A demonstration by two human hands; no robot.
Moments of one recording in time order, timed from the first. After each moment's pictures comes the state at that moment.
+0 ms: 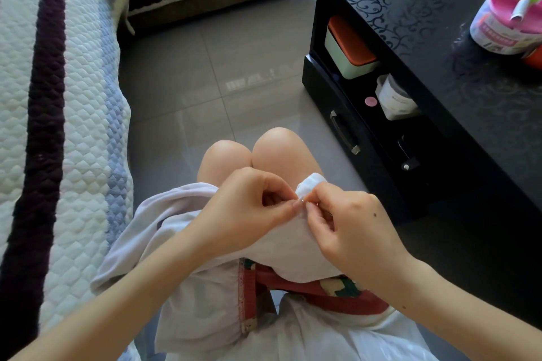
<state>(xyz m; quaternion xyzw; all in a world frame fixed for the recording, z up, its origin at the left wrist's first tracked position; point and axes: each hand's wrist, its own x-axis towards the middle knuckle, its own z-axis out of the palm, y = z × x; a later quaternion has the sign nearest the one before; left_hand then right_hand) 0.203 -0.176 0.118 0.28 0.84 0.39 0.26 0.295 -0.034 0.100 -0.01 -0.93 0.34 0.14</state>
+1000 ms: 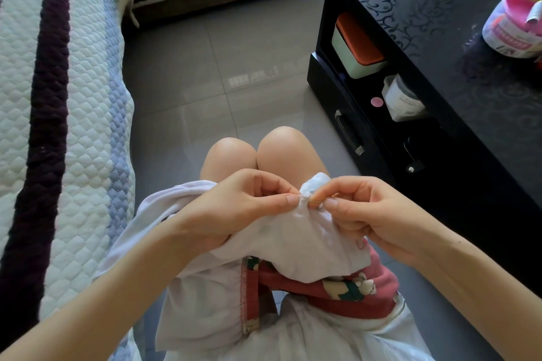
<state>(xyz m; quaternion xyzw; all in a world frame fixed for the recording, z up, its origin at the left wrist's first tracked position) 0.189 -0.185 0.114 0.13 0.66 0.54 0.50 0.283 0.005 0.098 -0.12 -0.61 0.75 -0.20</state>
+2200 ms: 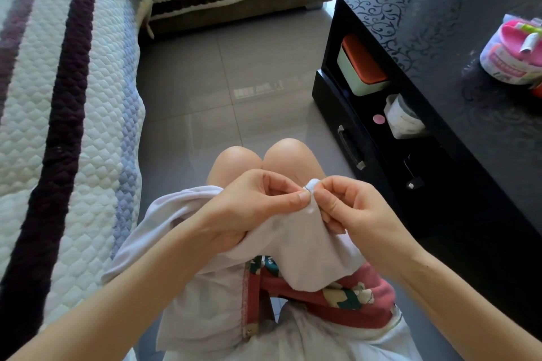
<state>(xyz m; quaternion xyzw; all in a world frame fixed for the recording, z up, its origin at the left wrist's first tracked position) 0.193 -0.177 0.118 0.09 0.67 0.59 0.44 0.278 -0.024 0.105 -0.12 -0.65 0.75 -0.06</state>
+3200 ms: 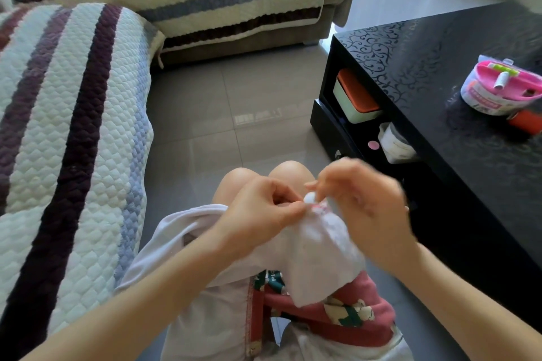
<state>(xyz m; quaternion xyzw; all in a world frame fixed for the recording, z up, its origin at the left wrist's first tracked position) 0.197 -0.177 0.123 0.18 0.80 0.51 0.27 0.259 -0.021 0.132 0.17 -0.79 0.50 0.30</state>
